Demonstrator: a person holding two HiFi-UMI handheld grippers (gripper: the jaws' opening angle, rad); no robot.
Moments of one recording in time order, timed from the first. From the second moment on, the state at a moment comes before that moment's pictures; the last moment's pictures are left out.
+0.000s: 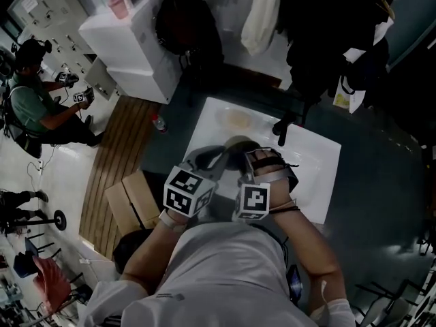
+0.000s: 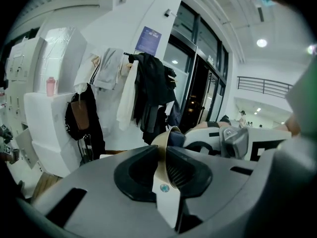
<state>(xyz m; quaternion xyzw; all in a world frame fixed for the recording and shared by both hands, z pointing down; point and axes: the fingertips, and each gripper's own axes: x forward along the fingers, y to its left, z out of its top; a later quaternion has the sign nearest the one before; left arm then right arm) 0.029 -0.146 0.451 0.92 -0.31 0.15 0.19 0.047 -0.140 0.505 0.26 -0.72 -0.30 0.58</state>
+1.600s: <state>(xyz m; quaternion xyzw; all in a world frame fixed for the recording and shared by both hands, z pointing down) -0.004 -0.177 0.449 0.90 -0.37 0.08 0.23 0.098 -0.122 0.373 0.47 -0.85 0.22 -0.05</state>
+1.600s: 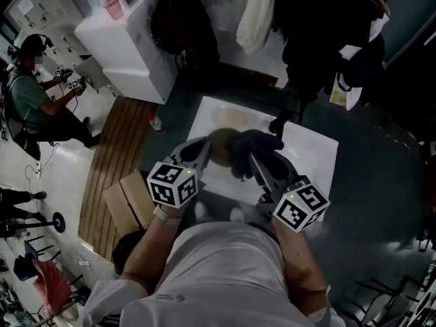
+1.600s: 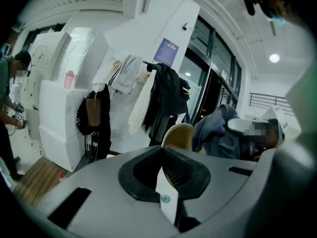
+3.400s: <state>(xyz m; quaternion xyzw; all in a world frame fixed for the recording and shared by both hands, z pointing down) -0.017 -0.162 0.408 0.80 -0.04 -0.23 0.55 0.007 -0.093 0.420 0.22 -0.93 0.30 -0.02</state>
